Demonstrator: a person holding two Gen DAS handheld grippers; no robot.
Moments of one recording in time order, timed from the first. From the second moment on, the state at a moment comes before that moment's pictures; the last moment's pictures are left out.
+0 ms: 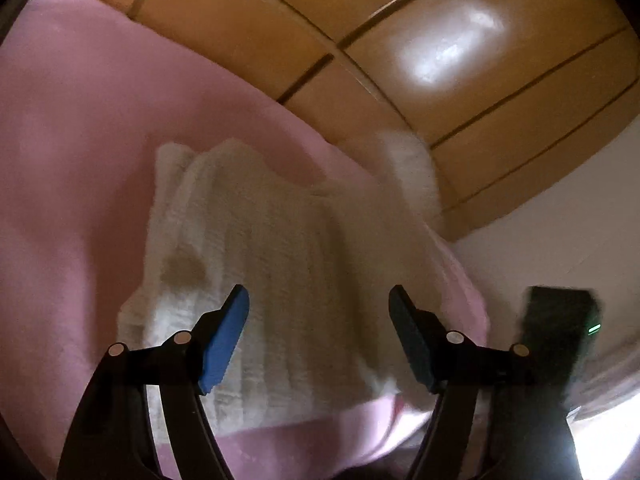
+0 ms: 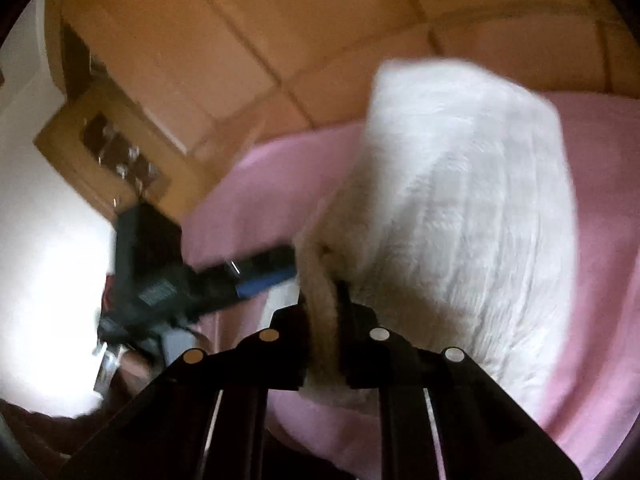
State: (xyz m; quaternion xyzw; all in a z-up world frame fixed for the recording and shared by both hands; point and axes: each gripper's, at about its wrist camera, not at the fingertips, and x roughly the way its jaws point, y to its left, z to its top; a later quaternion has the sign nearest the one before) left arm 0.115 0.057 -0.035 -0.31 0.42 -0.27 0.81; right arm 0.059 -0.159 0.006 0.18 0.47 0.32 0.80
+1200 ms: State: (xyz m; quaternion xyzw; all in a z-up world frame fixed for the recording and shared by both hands) left arm 0.130 0.019 0.029 -0.18 0.35 -0.24 0.89; right arm 0.038 -0.219 0.012 0.13 0.43 0.28 0.85
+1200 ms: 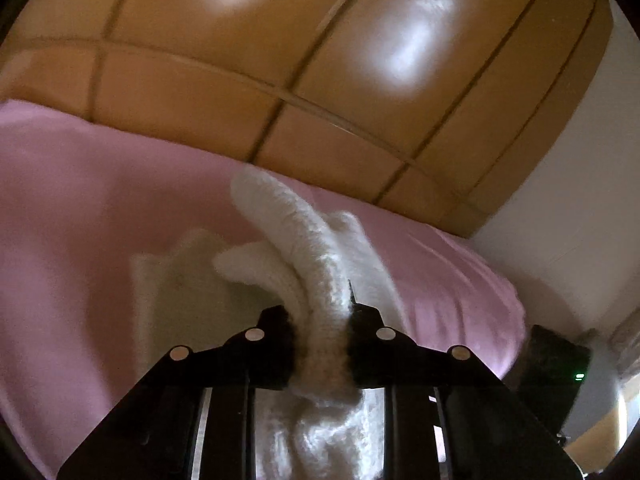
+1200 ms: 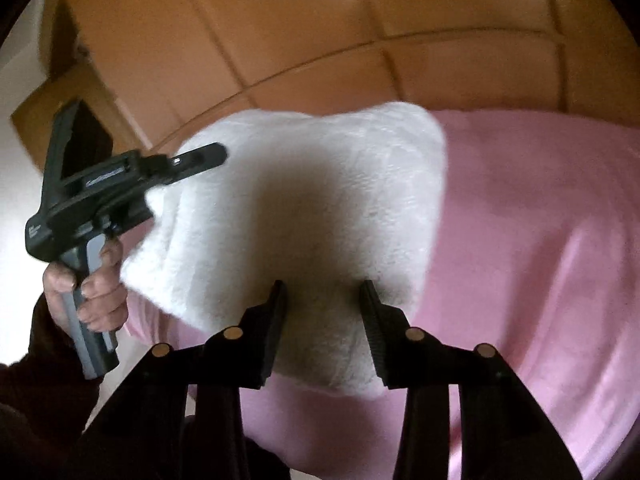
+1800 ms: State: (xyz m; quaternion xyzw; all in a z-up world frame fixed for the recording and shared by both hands) left arm 0.116 0.041 0.001 -0.13 0.36 -0.08 0.92; right arm 0.040 -0.202 0.034 0.08 0.40 0.29 0.86
